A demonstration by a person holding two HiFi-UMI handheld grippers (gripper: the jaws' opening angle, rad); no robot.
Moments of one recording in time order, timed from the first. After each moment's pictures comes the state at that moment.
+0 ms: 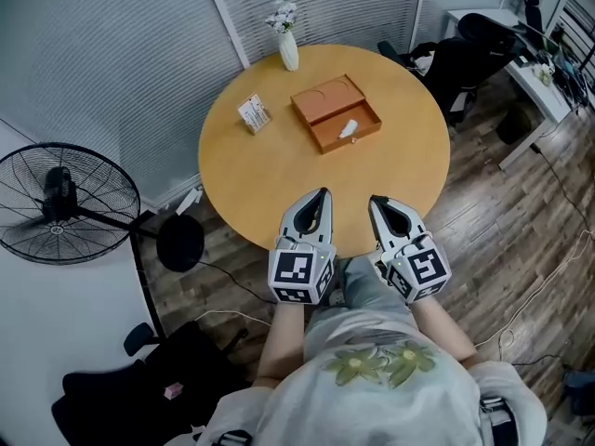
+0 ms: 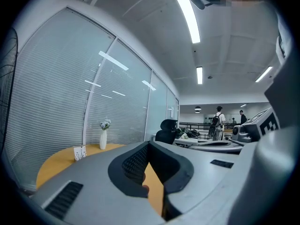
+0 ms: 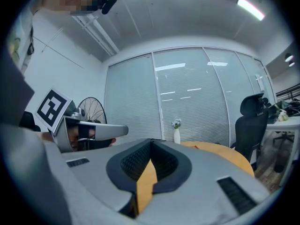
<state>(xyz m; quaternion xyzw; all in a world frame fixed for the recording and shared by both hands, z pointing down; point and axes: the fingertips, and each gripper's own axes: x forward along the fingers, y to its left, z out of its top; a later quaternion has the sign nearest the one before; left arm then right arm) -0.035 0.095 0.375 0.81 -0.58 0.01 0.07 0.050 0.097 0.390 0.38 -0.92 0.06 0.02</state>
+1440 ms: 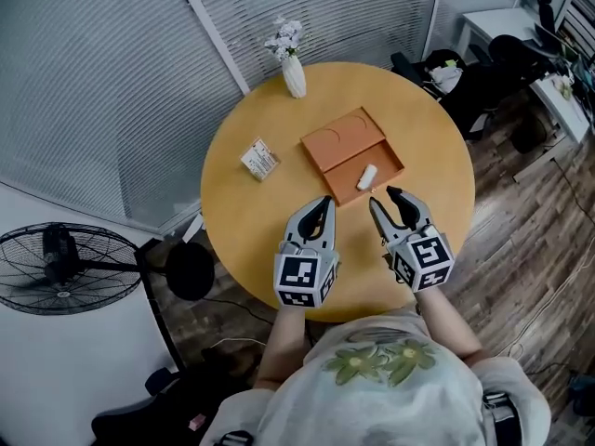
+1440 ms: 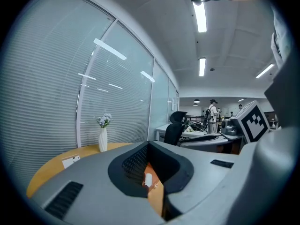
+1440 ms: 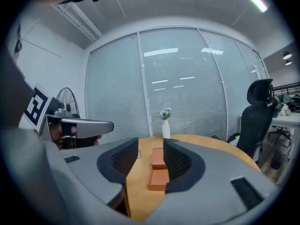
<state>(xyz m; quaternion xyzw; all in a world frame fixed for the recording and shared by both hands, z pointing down) -0.101 -0.109 0.410 0.82 -0.57 0.06 0.09 -0.005 -0.131 0.434 0.41 -0.90 0.11 0.08</state>
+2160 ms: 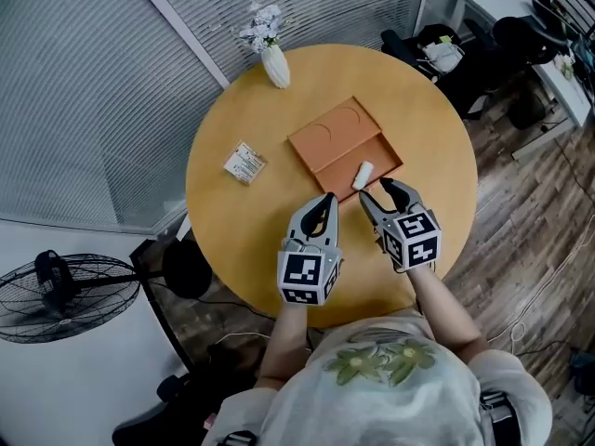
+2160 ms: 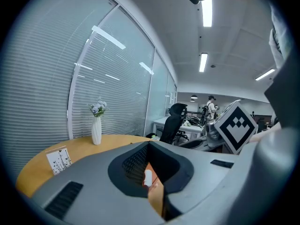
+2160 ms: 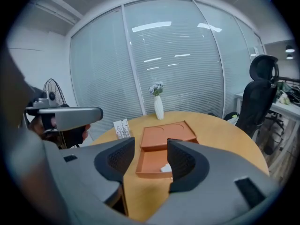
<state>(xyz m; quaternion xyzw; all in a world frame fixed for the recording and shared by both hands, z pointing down) -0.090 -0.171 0.462 0.83 -0.54 0.09 0.13 -0.013 -0.202 0.523 0.42 -0.87 0.21 0.19</state>
